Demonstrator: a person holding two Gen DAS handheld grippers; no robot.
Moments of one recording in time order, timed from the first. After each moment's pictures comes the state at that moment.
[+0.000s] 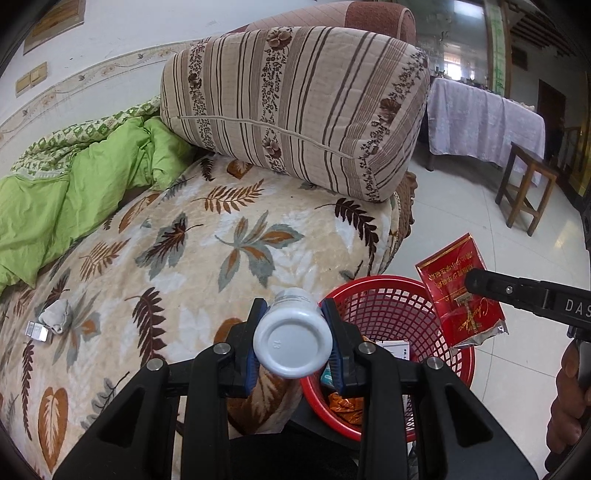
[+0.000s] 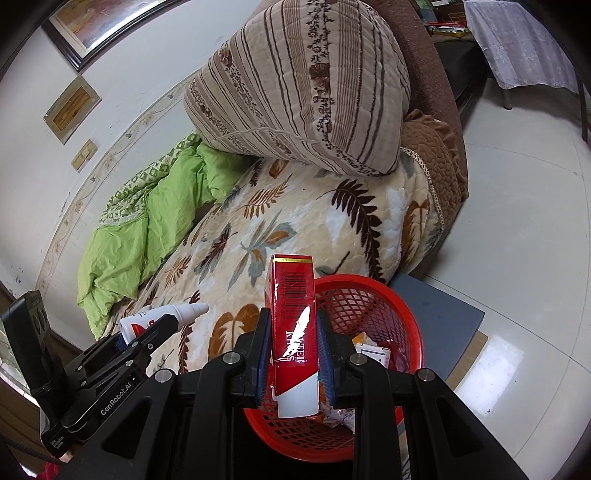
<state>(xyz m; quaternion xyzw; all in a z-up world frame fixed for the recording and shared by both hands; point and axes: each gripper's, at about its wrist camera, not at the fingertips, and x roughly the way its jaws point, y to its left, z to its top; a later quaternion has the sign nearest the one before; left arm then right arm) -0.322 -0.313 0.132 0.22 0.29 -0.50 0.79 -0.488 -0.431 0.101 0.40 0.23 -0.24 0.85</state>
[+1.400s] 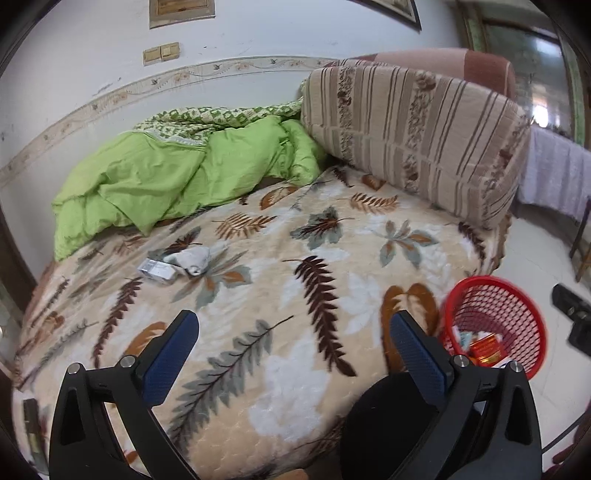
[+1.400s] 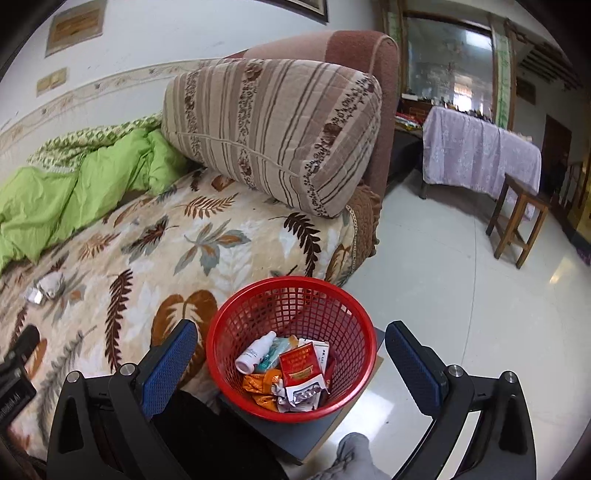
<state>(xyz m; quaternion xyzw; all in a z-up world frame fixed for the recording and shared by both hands) -0.263 -0.143 0.152 0.15 0.26 -0.34 0.89 -0.435 -0.291 0.148 0.18 0.29 -0.47 0.81</state>
